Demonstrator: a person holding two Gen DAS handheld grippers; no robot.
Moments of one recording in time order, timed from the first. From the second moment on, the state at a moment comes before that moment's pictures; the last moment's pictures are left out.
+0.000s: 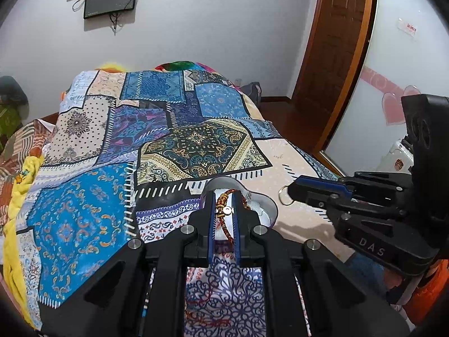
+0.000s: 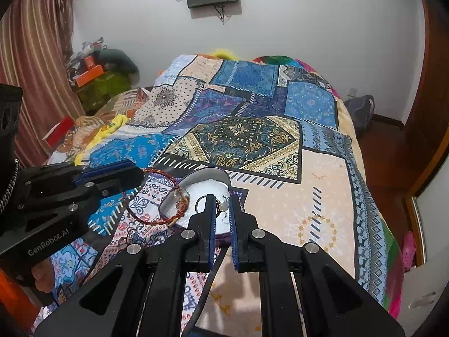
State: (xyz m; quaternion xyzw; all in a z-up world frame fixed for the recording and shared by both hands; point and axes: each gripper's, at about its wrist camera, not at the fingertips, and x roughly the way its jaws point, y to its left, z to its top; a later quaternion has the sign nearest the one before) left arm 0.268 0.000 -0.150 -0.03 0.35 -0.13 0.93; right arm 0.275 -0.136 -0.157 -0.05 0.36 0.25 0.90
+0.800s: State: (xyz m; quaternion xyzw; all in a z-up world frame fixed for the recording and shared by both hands) left arm 0.297 -0.003 -0.187 -0.02 0.40 -0.14 0.91; right arm 0.303 -0.116 -0.196 -0.08 0.43 0.26 0.86
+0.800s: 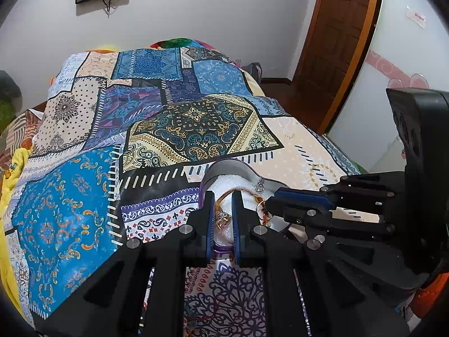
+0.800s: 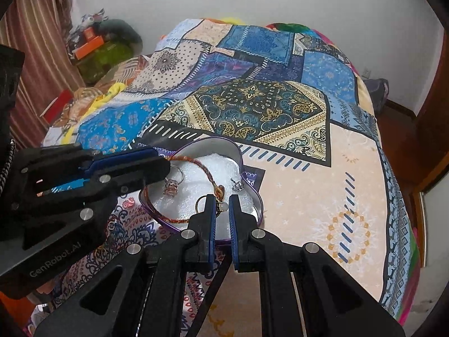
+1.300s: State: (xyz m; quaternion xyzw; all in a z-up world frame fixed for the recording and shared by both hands) left arm 0.283 0.003 -0.174 -0.02 0.39 -0.12 0.91; right arm 0.294 -0.115 -0.184 -0.08 0.43 0.26 0.86
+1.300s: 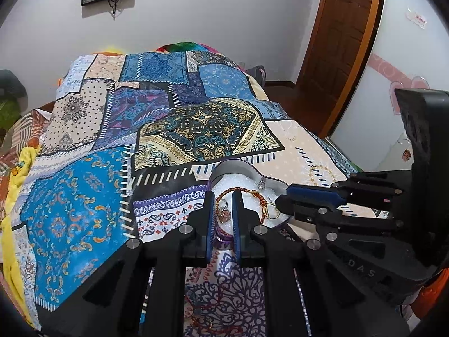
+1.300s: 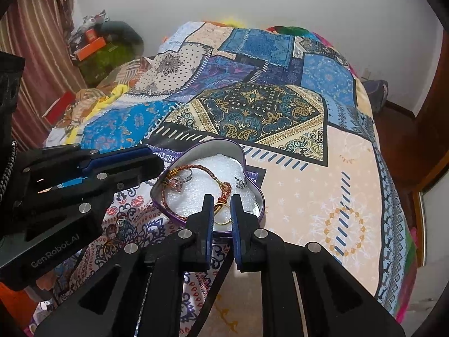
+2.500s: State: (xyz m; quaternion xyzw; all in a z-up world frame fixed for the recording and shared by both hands) left arm 0.189 0.072 -0.152 -0.01 0.39 -0.05 0.92; right arm 0.218 -0.088 -0.146 -0.11 0.38 0.27 0.88
